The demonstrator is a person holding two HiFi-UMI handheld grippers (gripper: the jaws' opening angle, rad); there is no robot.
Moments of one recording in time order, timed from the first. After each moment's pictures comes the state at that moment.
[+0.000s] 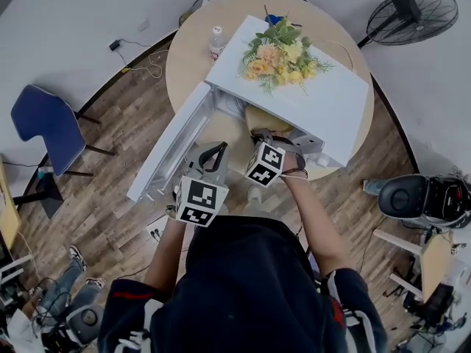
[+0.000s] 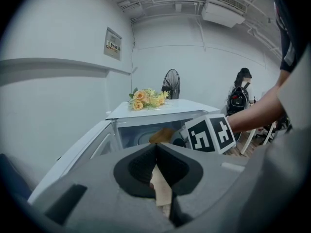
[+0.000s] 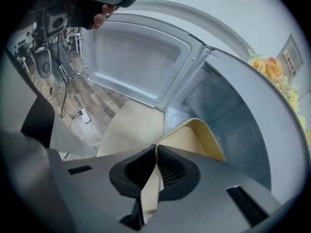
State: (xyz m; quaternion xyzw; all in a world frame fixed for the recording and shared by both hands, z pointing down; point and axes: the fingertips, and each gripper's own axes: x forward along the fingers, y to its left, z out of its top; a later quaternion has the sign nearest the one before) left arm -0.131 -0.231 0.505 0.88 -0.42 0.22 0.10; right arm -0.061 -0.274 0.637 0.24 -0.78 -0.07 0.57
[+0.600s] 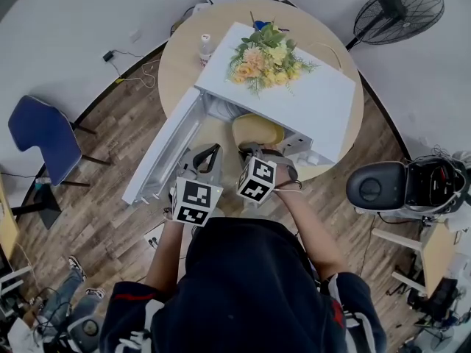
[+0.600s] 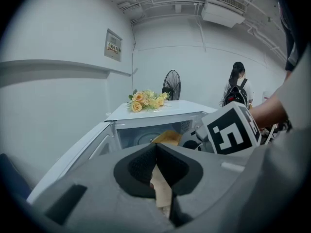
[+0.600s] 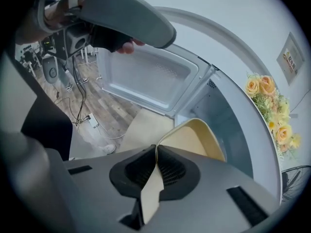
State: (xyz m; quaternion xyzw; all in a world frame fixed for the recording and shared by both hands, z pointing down) left arm -0.125 -0.230 0.501 0.87 -0.42 0.22 0.09; right arm -0.073 -0.228 0.611 0.22 -0.80 -0.06 0.56
